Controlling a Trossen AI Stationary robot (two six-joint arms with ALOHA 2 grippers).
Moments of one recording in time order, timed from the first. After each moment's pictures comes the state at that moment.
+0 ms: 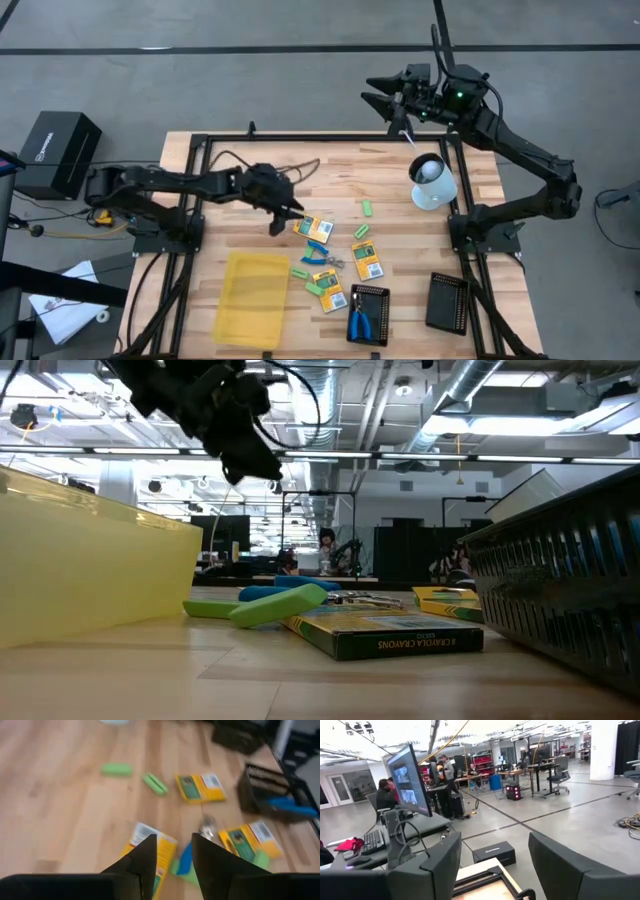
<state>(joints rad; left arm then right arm) 0.17 1.34 0.77 -0.07 0.23 -0.08 -0.53 1.24 1.40 -0.07 -0.22 0.18</state>
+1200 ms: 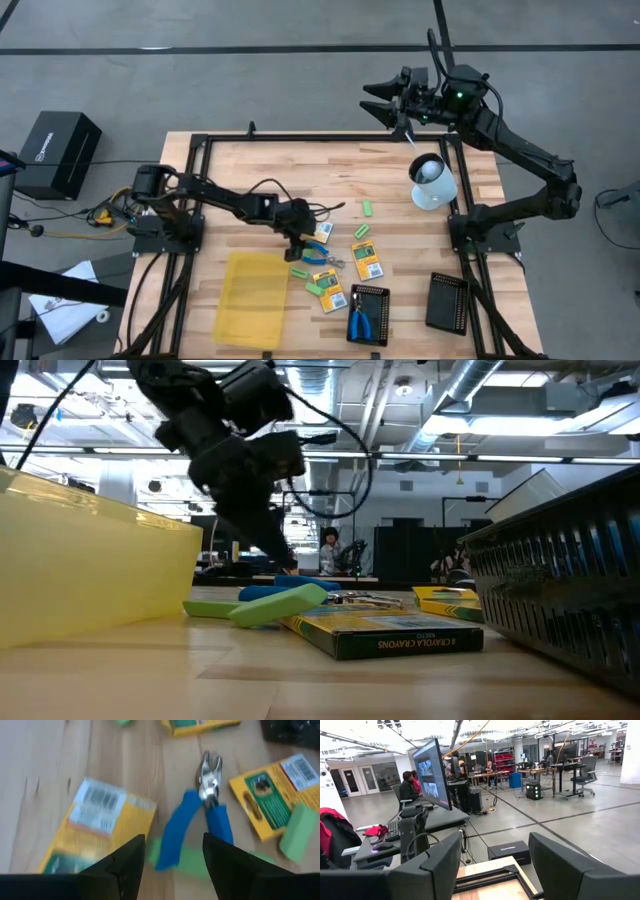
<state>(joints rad) 0.00 1.73 0.90 -0.05 0.14 -0.03 -0.53 1.24 1.40 -0.07 -0.34 0.15</state>
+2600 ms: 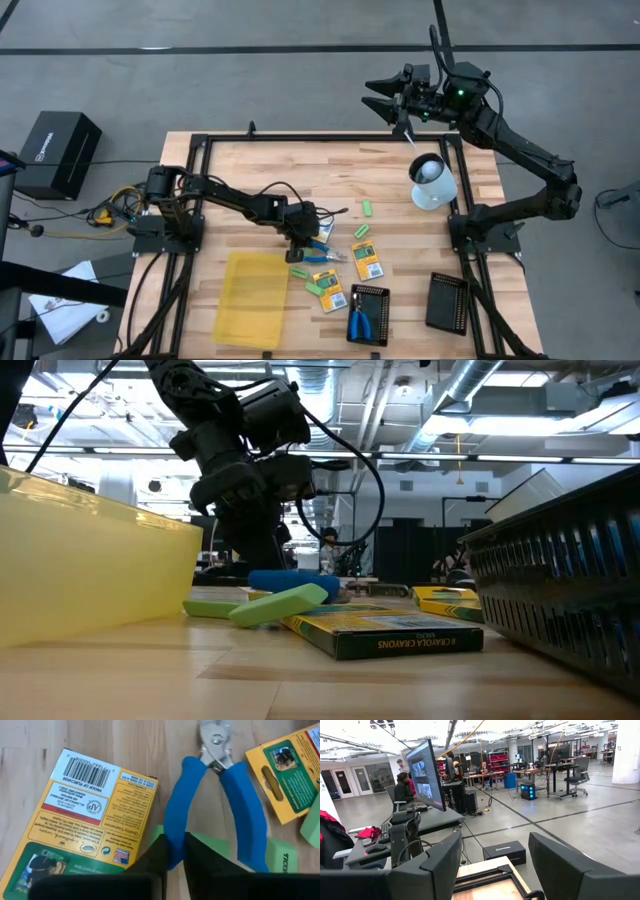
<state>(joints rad) 0.00 1.82 0.96 -0.16 0.16 -0.01 -0.56 1.24 1.40 -0.07 -0.34 0.15</state>
